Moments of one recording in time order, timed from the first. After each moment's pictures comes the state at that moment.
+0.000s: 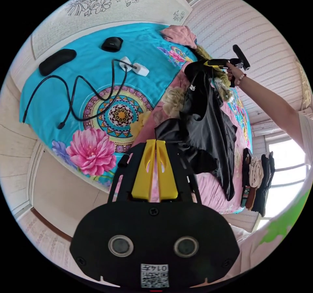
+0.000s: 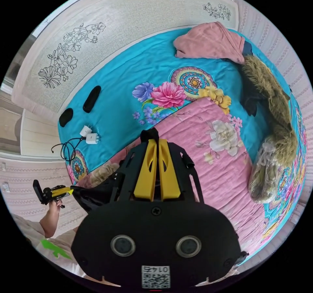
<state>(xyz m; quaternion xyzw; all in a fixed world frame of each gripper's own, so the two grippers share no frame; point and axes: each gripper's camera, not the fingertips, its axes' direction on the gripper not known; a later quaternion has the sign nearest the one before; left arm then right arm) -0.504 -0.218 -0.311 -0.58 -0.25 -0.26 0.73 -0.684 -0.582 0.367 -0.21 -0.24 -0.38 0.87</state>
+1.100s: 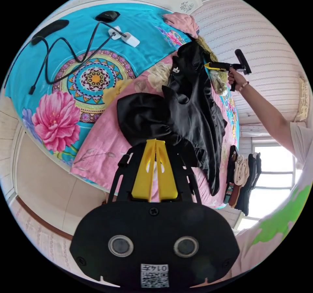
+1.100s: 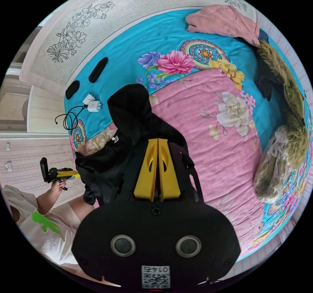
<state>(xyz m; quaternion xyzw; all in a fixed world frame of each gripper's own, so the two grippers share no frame) -0.512 -0.163 -0.324 -0.59 -0.21 -0.34 0.70 -0.668 -0.584 0.405 -0.27 -0.23 -0.44 0.83</state>
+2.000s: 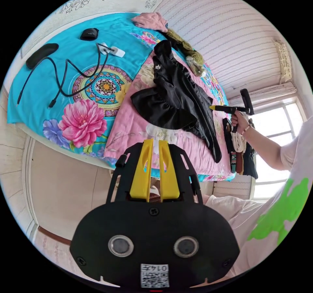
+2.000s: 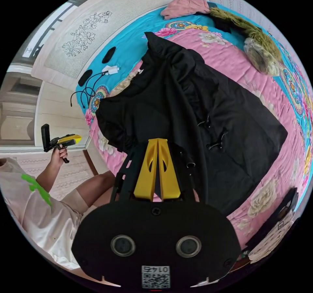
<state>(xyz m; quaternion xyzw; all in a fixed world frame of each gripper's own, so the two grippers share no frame) -0.470 -0.209 -0.394 -0.62 -0.12 -0.26 0.73 -0.359 -0.351 0.204 -0.28 -0.25 -0.30 0.88</state>
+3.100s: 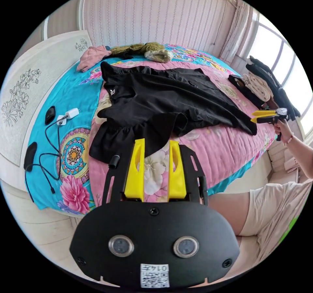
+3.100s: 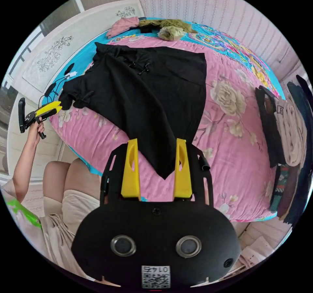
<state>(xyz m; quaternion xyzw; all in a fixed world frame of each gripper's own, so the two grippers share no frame) -0.278 -0.148 -0.299 -0.63 -0.07 0.07 0.77 0.070 -0.129 0.021 -0.17 -0.09 -0.14 0.97</state>
